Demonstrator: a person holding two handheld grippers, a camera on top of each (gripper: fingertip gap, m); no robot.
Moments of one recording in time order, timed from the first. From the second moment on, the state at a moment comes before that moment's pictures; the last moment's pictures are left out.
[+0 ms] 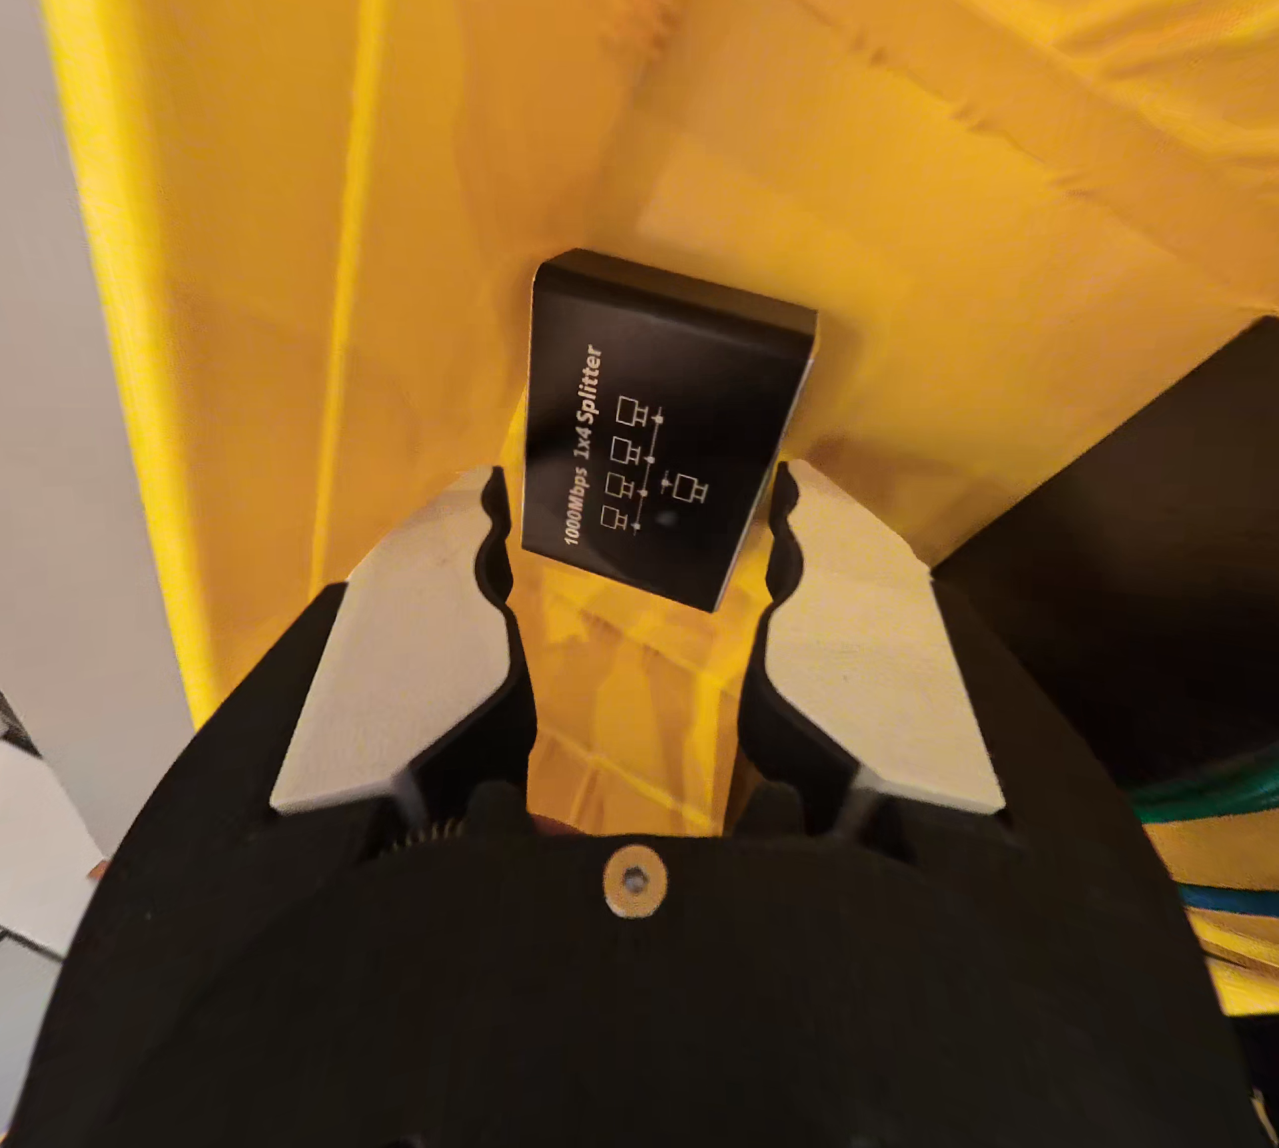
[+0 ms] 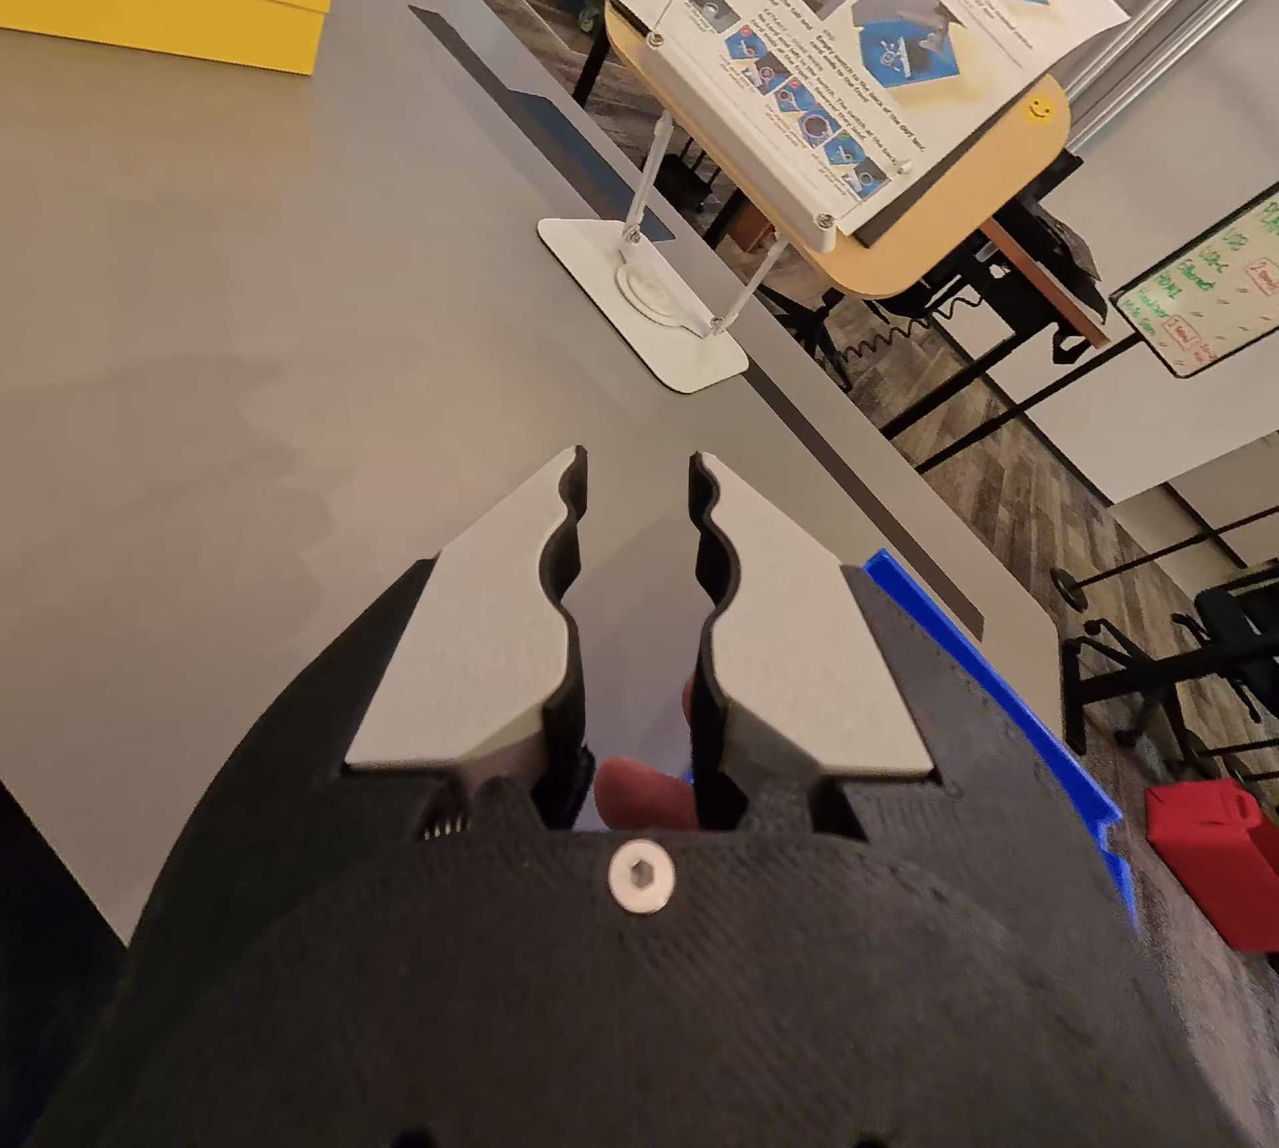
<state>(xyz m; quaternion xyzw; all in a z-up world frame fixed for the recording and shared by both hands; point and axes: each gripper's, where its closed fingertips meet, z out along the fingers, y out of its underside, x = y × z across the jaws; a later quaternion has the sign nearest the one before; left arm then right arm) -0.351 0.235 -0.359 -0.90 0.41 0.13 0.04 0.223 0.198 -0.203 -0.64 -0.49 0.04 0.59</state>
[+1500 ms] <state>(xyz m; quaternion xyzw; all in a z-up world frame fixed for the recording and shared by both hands) 0.013 0.203 -0.311 -0.59 0.80 0.08 0.09 0.158 0.175 -0.262 -0.58 -0.62 0.00 0.53</state>
